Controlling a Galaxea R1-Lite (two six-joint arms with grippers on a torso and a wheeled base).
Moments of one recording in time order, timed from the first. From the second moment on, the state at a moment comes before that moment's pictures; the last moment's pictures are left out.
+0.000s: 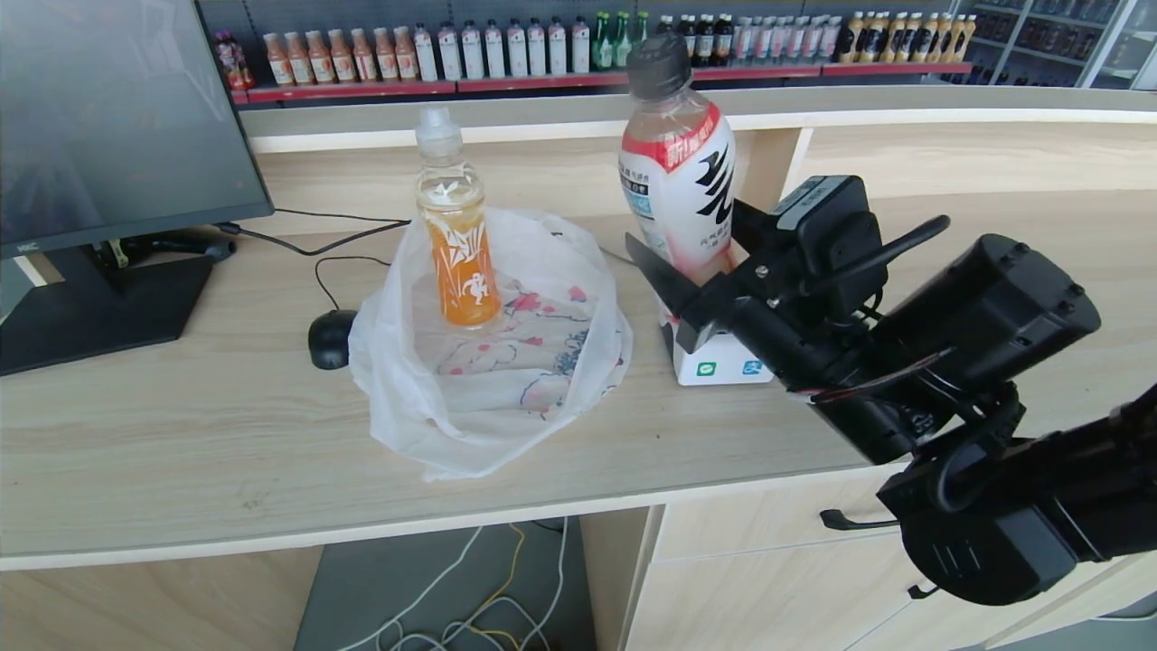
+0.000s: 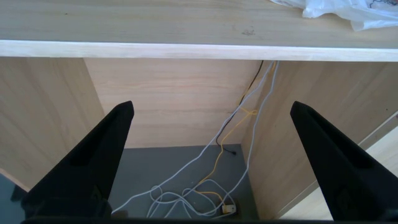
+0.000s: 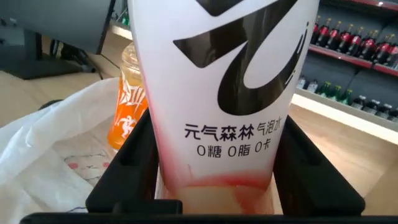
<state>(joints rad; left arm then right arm) 0.00 0.00 0.00 0.00 0.00 0.00 0.66 1.87 -0.87 -1.50 0.08 -0.50</state>
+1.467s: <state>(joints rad) 0.00 0.00 0.00 0.00 0.00 0.00 0.55 1.54 -0.47 -1.57 -0.07 -0.09</state>
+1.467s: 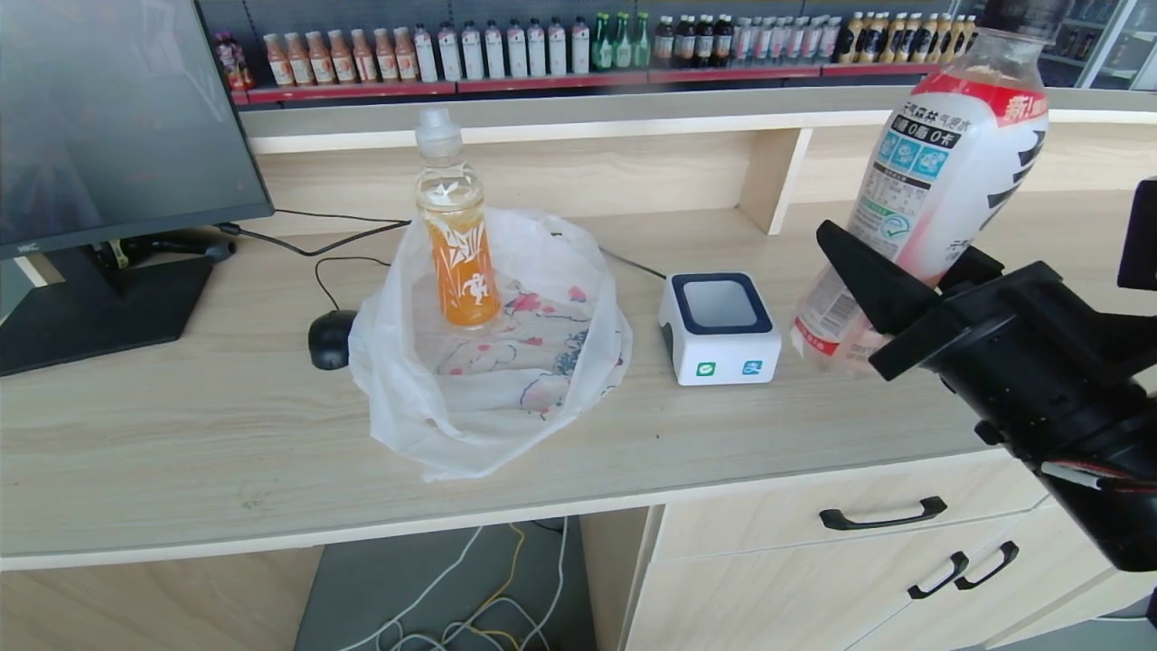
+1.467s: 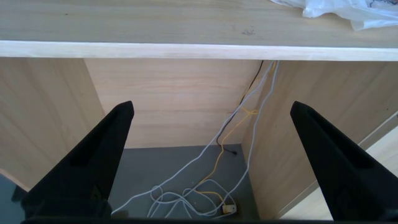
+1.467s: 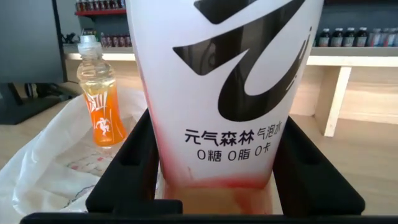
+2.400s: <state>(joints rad) 0.00 0.00 0.00 0.00 0.00 0.01 0.48 1.52 -0.48 -1.57 -0.12 -0.10</state>
